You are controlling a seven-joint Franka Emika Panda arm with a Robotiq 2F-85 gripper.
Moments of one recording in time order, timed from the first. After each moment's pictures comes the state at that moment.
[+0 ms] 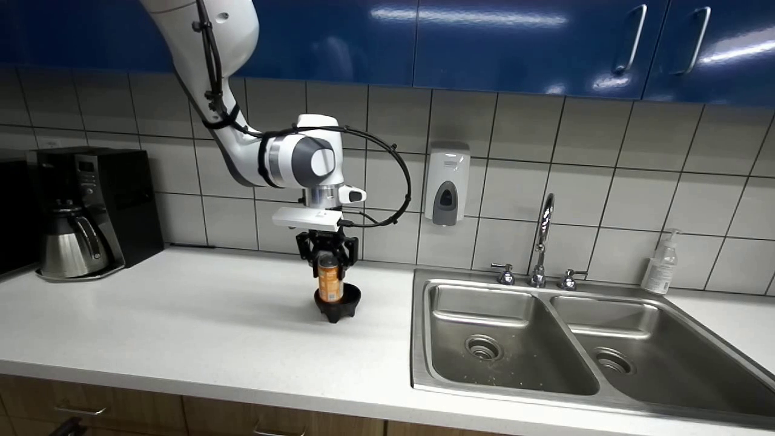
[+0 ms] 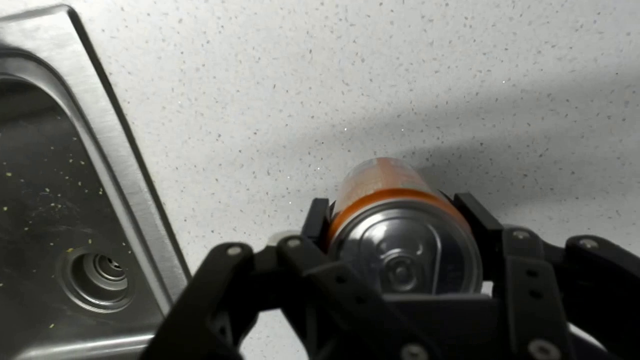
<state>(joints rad) -0.16 0.43 -0.12 -2.05 -0.02 2.52 -0.12</state>
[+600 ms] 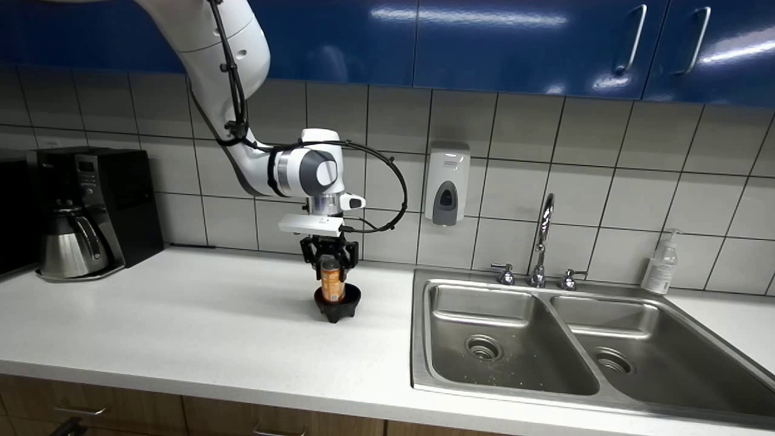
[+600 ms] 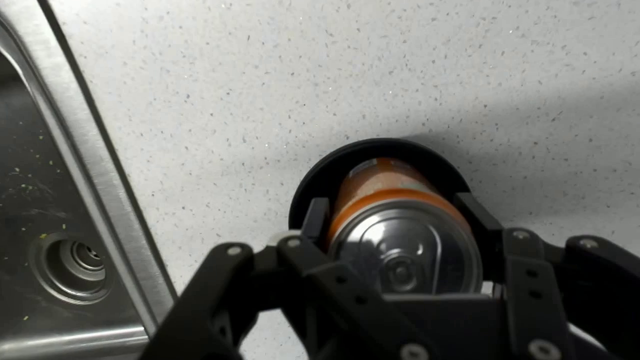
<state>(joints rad) -0.14 0.57 -0.12 -1.89 -0.03 2.49 -0.08</state>
